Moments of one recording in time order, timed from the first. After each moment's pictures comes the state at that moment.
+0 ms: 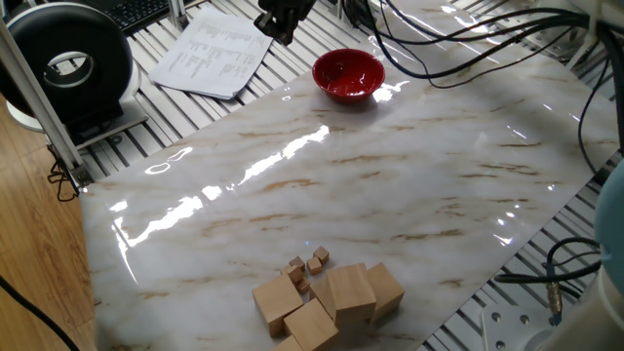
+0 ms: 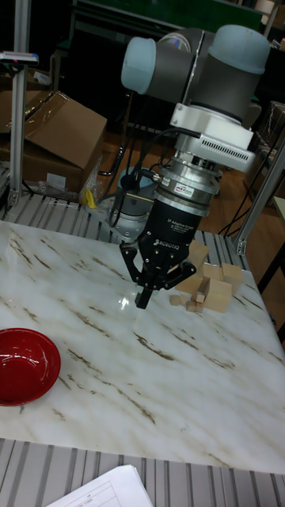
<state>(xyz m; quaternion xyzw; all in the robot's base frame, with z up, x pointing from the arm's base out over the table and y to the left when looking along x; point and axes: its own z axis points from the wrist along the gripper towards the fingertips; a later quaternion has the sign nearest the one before) 0.654 0.009 0.226 -0.06 0.98 -0.06 0.15</state>
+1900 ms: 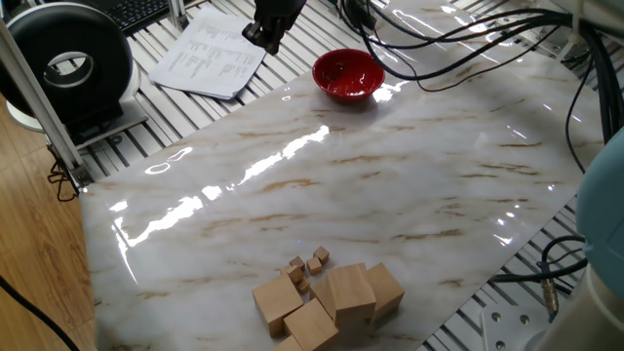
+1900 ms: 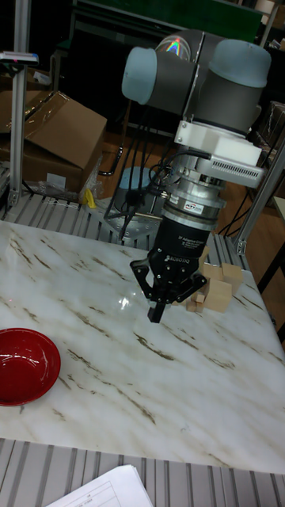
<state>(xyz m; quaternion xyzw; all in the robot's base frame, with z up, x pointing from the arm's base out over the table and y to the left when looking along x) 0.664 0.034 0.209 -0.11 0.98 -0.04 0.14</state>
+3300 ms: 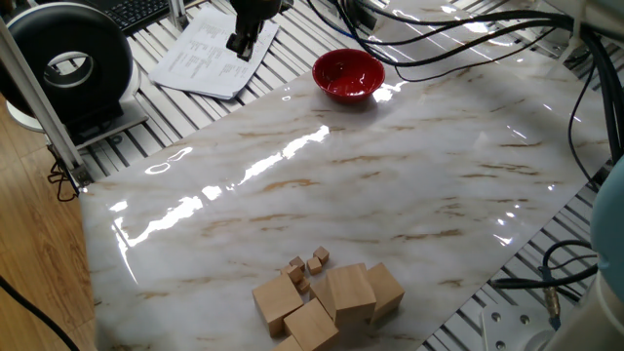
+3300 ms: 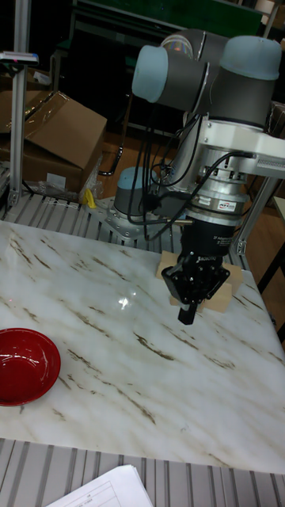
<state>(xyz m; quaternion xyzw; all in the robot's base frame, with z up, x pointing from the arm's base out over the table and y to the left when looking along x) 0.661 0.086 0.223 -0.27 0.95 -0.02 0.16</state>
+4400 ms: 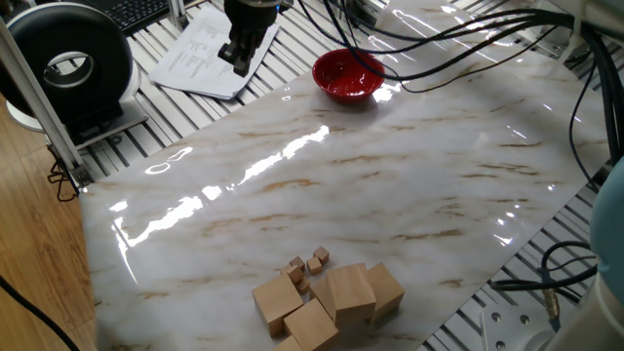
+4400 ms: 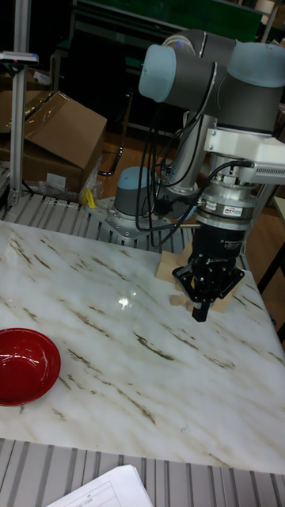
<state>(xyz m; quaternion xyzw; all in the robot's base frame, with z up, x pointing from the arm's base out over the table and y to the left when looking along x) 0.645 0.112 0.212 -0.19 0.97 0.02 0.14</state>
